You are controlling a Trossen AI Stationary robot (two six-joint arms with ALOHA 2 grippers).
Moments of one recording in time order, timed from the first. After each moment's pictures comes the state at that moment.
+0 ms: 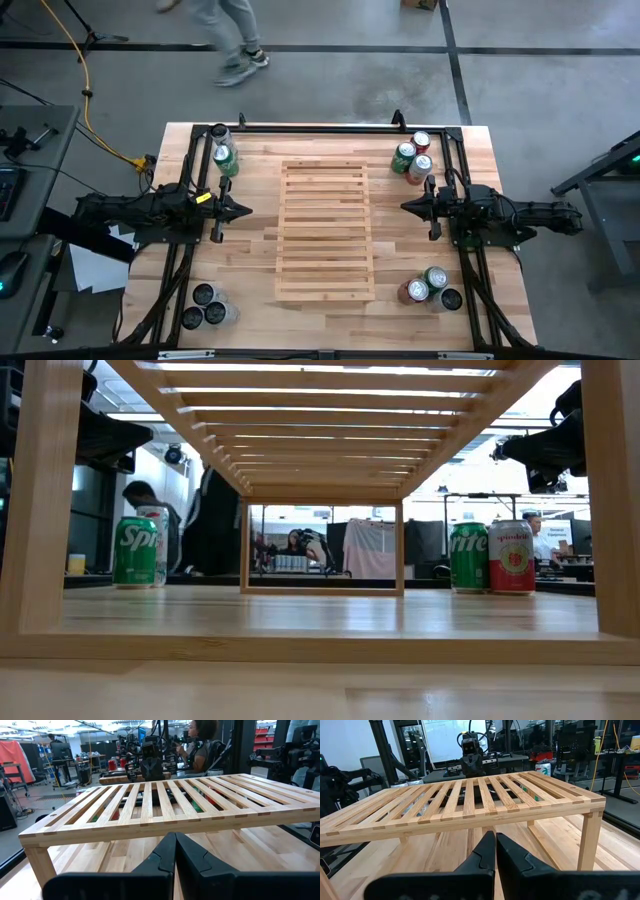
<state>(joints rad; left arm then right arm) -0.02 0.01 0.01 0.01 0.02 0.08 -0.03 0.01 0.01 0.00 0.00 0.10</state>
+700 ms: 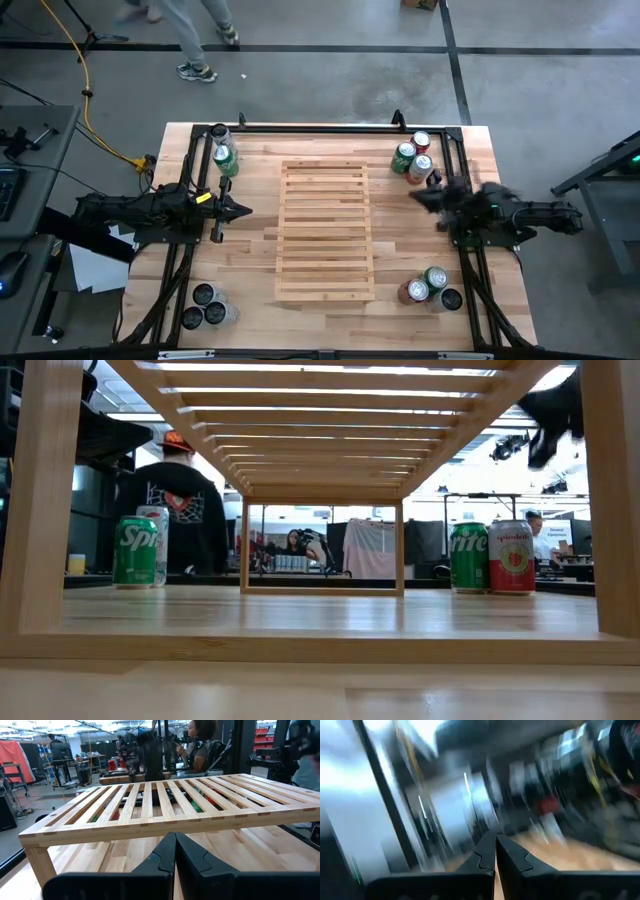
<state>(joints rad) -0.02 0.01 0.01 0.01 0.02 0.08 -0.03 0.01 0.01 0.42 0.11 0.40</state>
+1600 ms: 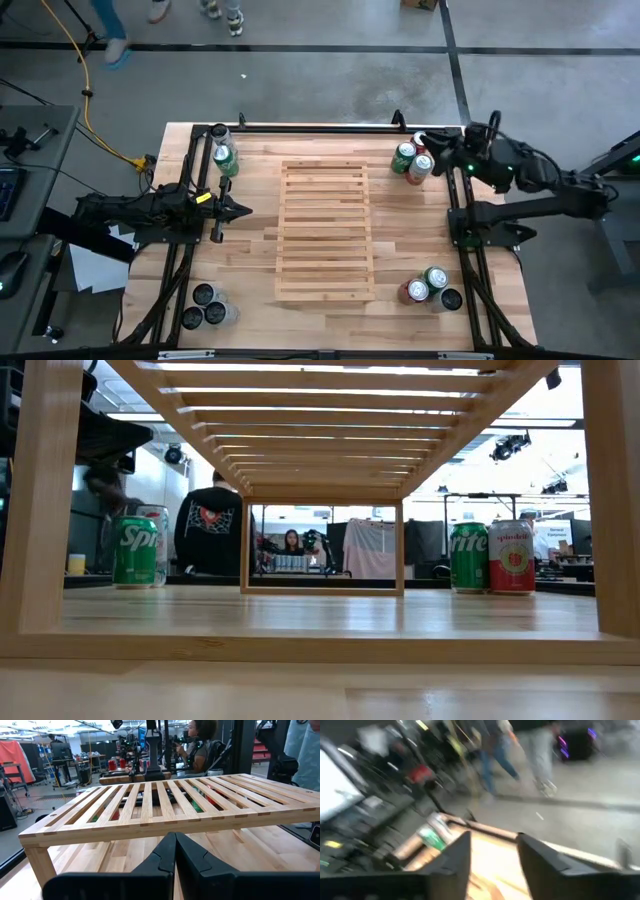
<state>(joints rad) -0.02 0.01 0.01 0.01 0.02 0.08 -0.08 0.65 0.97 -0.57 0.65 0.57</state>
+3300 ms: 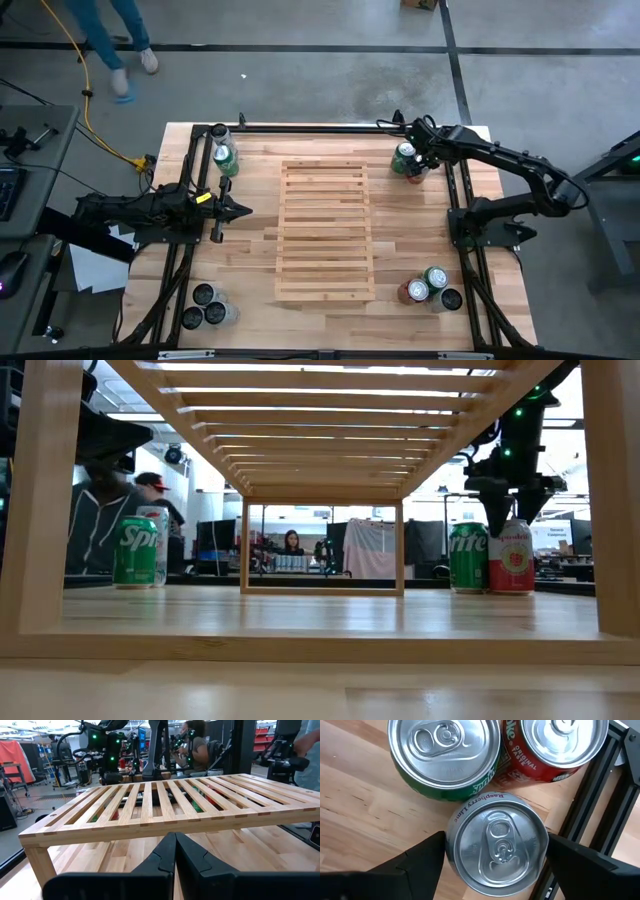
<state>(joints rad) -0.02 0.01 0.01 0.01 0.02 0.08 -0.70 1.24 0.88 -0.98 0.22 0.38</state>
